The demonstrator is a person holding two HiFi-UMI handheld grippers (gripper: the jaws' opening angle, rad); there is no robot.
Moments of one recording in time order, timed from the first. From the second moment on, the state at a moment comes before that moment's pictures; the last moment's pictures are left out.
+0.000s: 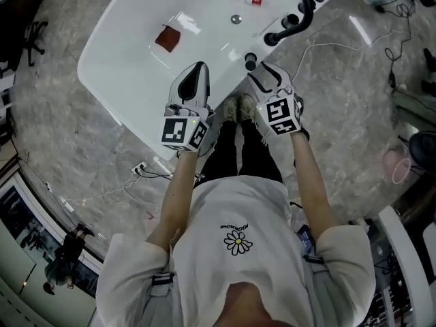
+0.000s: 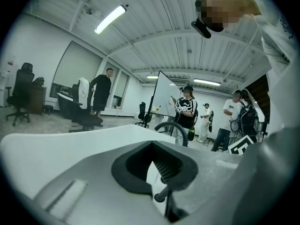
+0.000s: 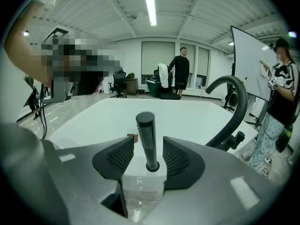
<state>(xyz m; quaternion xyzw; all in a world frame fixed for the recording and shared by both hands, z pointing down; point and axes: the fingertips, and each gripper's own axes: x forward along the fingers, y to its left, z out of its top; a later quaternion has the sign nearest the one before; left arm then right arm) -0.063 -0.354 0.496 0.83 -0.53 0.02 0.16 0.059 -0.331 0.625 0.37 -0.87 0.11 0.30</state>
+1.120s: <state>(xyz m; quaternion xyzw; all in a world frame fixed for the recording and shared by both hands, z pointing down) -0.090 -0.369 0.595 0.82 -0.52 0.04 0.21 0.046 -0.376 0.764 0.39 -0.83 0.13 0.36</state>
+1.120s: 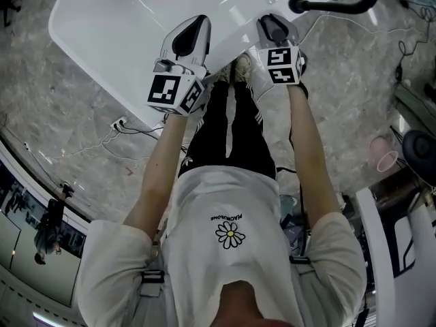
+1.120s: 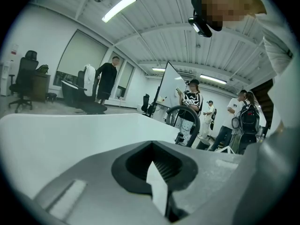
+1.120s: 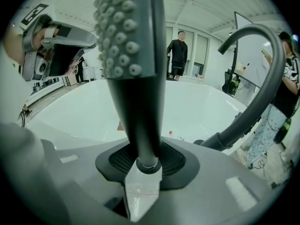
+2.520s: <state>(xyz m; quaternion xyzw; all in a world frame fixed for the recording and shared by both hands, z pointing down) -0.145 -0.383 0.324 0.81 -0.58 -0.08 0.04 0.030 -0.400 0.401 0.50 -0.85 -0.01 0.17</state>
